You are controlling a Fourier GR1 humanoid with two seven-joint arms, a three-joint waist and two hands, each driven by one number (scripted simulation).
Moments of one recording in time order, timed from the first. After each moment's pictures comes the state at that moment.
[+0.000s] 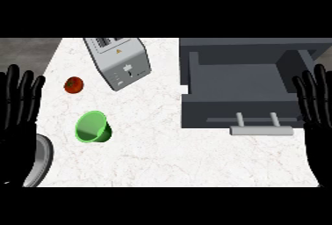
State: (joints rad) left arm -0.02 0.08 0.03 -2.10 0.02 0.00 -0.02; right arm -0.03 -0.11 0.01 -2.10 0.01 -0.01 0.03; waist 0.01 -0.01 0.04
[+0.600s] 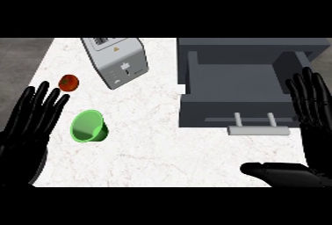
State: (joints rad) left arm 0.06 0.15 0.05 -2.03 0.38 -0.24 0.05; right arm -0.02 -0.14 0.01 -2.06 0.03 0.02 0.03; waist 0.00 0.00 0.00
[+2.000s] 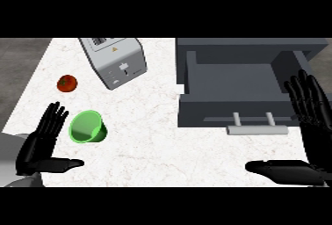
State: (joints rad) left arm -0.06 0.23 0.26 -1.14 0.13 -0.36 -0.43; right arm -0.01 -0.14 -0.05 -1.99 0.02 0.11 -0.03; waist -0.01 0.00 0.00
